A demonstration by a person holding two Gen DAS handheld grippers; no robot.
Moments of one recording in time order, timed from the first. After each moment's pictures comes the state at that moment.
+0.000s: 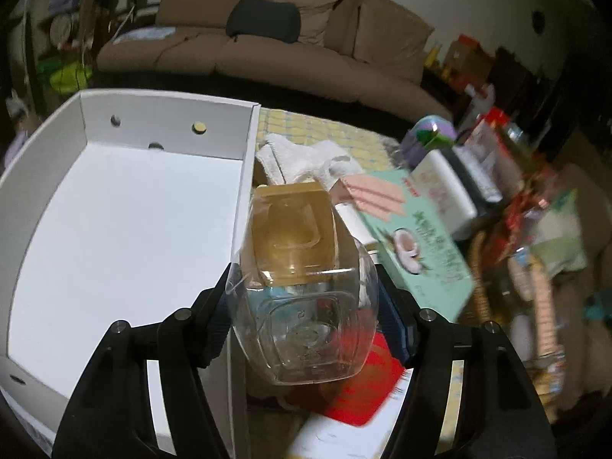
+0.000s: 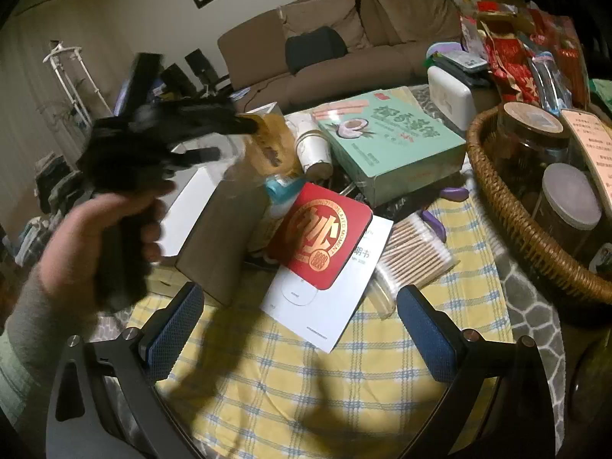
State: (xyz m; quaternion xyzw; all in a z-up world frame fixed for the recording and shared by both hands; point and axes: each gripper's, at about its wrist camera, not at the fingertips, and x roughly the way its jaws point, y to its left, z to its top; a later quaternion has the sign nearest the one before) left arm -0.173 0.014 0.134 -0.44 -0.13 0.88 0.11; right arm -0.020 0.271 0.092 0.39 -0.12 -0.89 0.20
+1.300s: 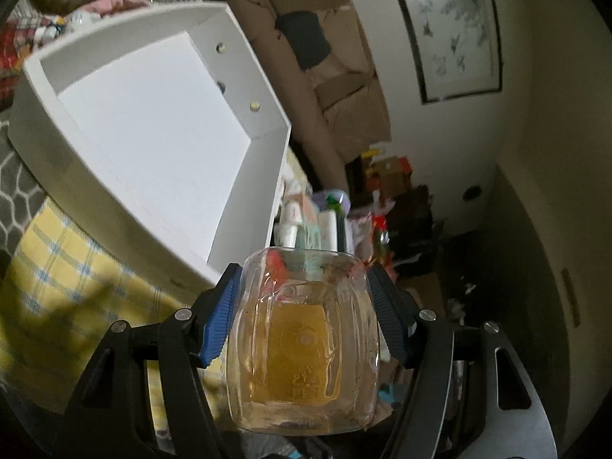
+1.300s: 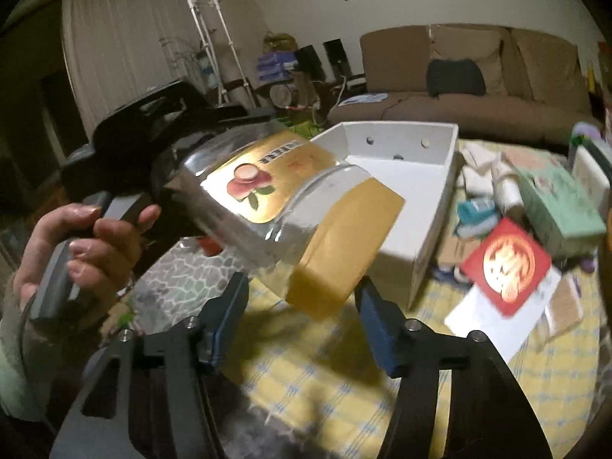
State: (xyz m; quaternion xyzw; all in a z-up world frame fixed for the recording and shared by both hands) left arm -0.001 -0.205 0.137 -0.36 -0.52 0.74 0.20; right arm 0.047 0.113 0.129 0.32 -0.01 -0.86 0.39
